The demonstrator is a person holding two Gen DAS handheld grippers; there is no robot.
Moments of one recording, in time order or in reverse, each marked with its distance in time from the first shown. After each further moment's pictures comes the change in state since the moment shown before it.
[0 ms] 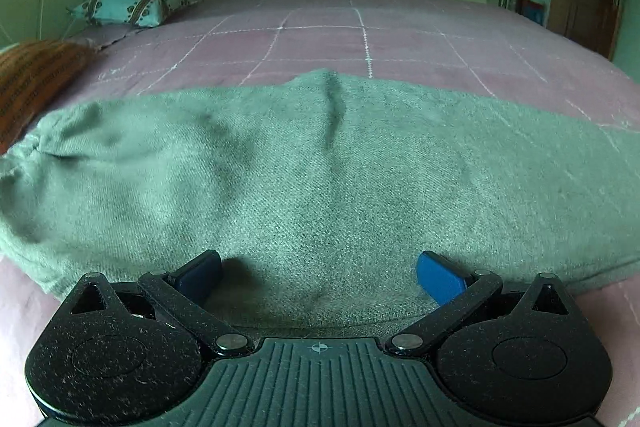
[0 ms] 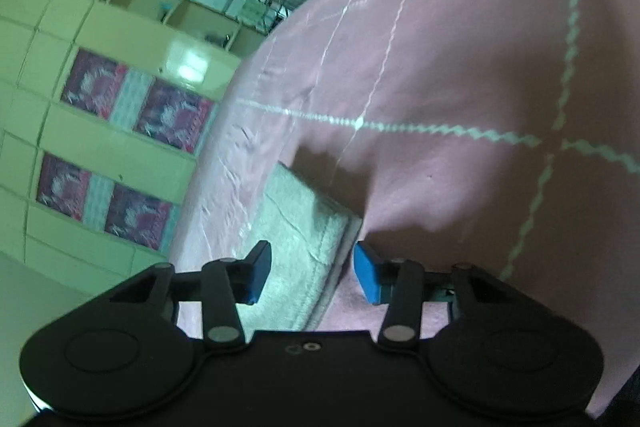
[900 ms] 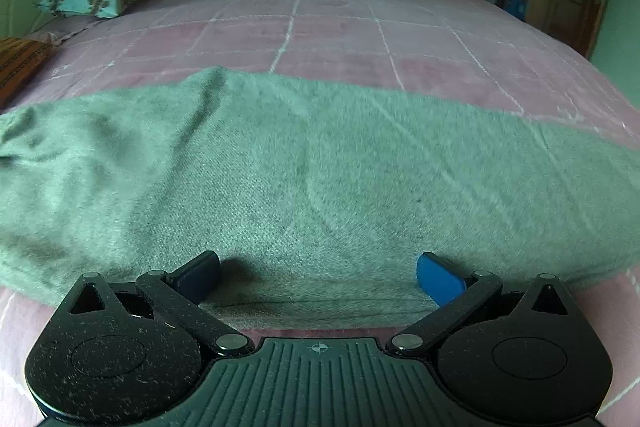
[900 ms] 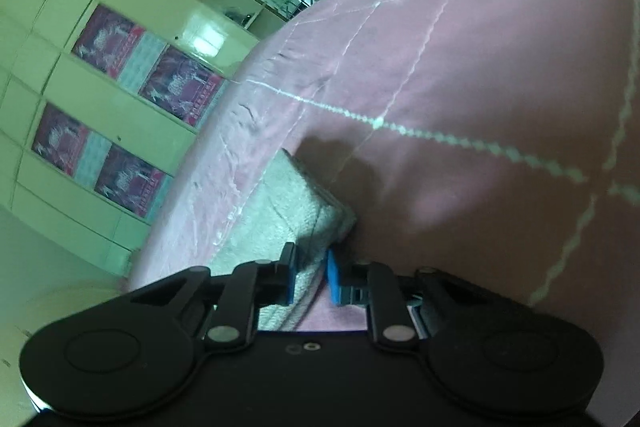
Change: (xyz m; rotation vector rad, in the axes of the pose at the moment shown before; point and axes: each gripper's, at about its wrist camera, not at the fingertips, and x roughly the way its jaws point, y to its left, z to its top) left arm -0.020 -0.098 0.012 -0.029 0.040 -0.079; right arm 0.010 0.010 -0.002 -0.145 0.028 -0.049
